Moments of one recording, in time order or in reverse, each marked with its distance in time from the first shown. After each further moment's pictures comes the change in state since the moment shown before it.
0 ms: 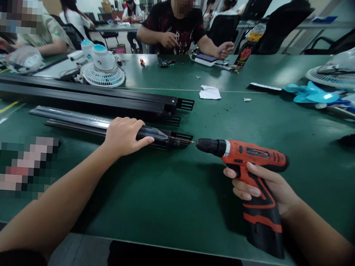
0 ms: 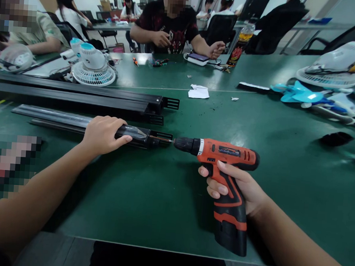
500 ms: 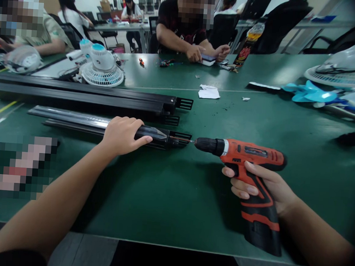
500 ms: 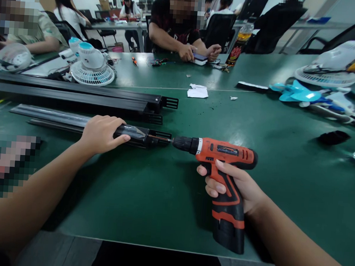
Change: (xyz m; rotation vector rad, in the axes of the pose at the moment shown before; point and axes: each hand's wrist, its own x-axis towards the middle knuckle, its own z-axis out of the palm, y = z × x) left_hand 0.003 -0.004 -0.003 0.017 -0.064 0.011; right_hand 0.000 0.000 0.004 0.021 0.030 -0.003
